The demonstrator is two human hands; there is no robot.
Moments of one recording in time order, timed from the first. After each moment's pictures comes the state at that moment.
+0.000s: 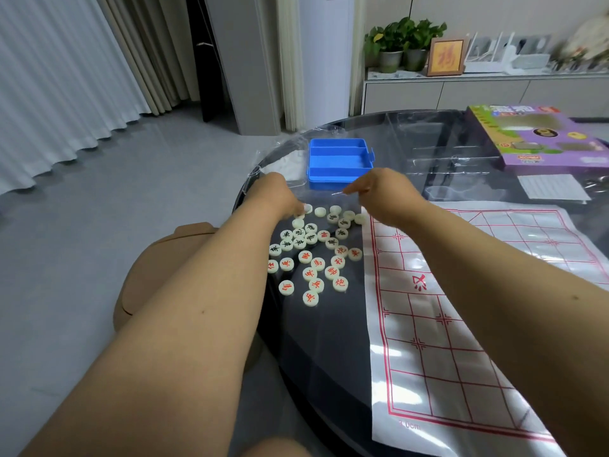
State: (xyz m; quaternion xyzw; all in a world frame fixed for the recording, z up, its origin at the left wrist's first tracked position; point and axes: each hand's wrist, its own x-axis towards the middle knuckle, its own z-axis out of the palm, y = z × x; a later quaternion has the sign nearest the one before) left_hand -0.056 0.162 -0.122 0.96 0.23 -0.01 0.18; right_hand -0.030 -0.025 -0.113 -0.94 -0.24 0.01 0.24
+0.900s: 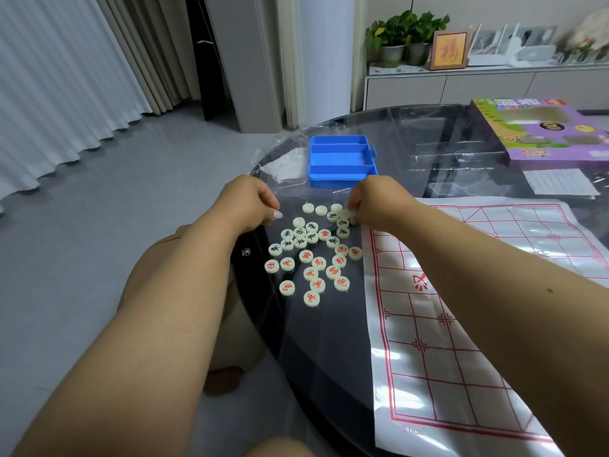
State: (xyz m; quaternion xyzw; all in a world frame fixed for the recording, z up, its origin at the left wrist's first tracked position) left_hand -0.096 0.195 -0.119 0.93 0.18 0.04 0.32; right_hand -0.022 -0.013 -0.123 -0.96 -0.25 0.06 0.07
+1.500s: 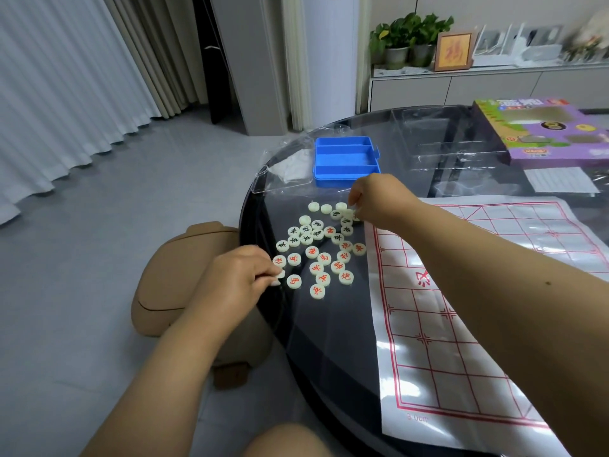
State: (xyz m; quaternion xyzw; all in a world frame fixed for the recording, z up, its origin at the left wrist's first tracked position) left_hand -0.219 0.171 -0.152 0.96 0.02 0.15 0.23; right_hand -0.036 -0.015 -0.119 -0.96 -0.25 0.02 0.15
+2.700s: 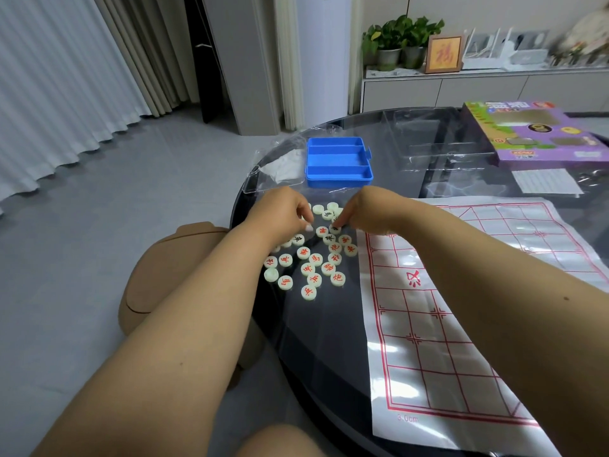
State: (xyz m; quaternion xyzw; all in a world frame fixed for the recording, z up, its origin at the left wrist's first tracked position) left_hand -0.101 0.146 -0.125 0.98 0.05 0.03 0.21; right_hand -0.045 -0.019 -0.116 -0.94 -0.27 0.15 0.16
